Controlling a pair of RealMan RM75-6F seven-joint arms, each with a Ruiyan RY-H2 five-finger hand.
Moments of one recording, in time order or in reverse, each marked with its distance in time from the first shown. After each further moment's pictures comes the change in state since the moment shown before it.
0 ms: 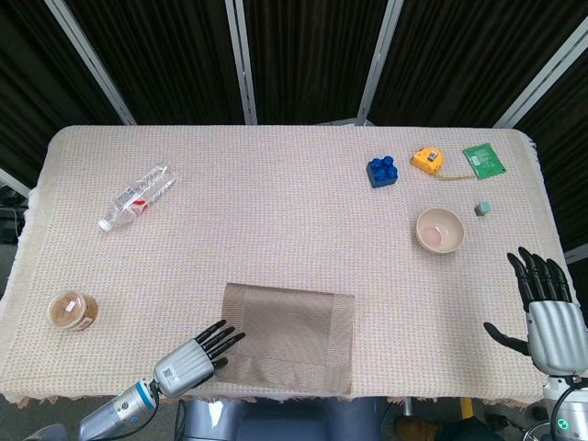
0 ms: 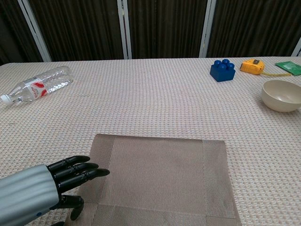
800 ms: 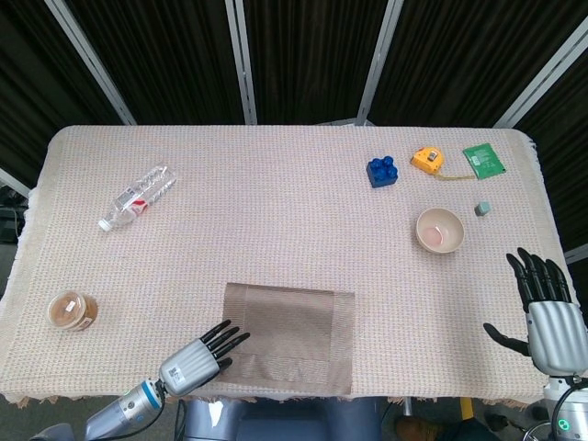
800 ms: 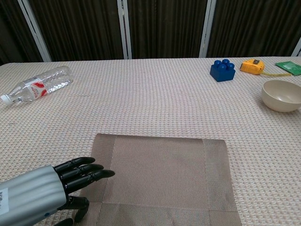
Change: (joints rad) left arm -0.015 -0.015 0.004 -0.019 -0.029 -0.025 0.020; right arm 0.001 0.005 -0.003 0.001 -0.004 -0.003 0.010
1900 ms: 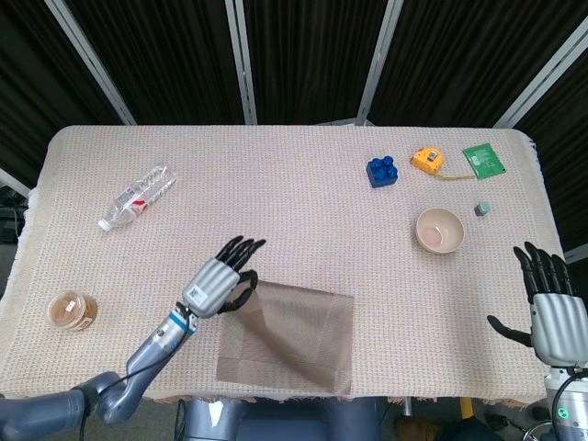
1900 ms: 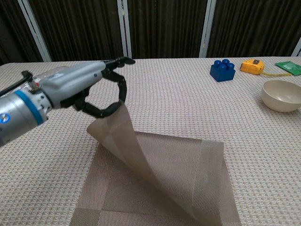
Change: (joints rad) left arm -0.220 0.036 -0.458 -0.308 -0.429 -0.232 -0.052; right arm 0.022 -0.024 0.035 0.031 0.089 -0.034 0.005
